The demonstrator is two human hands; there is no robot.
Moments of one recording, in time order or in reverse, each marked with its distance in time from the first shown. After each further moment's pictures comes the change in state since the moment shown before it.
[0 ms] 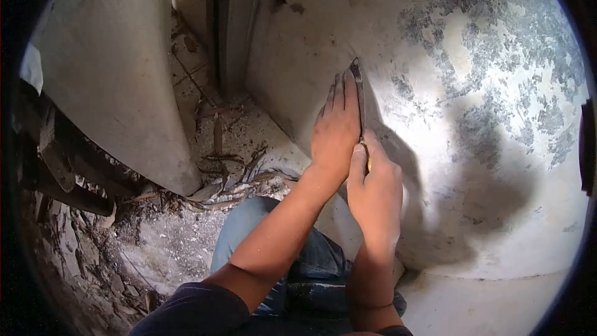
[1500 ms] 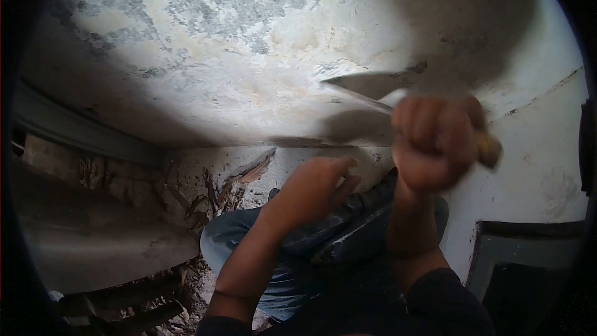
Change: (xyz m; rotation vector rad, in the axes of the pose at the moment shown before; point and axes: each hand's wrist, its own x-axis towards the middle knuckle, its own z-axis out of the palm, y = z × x) left_hand -0.118 0.097 0.026 -0.372 -1.290 0.536; right_hand -0.071 0.182 -0.096 1.094 0.784 -0.556
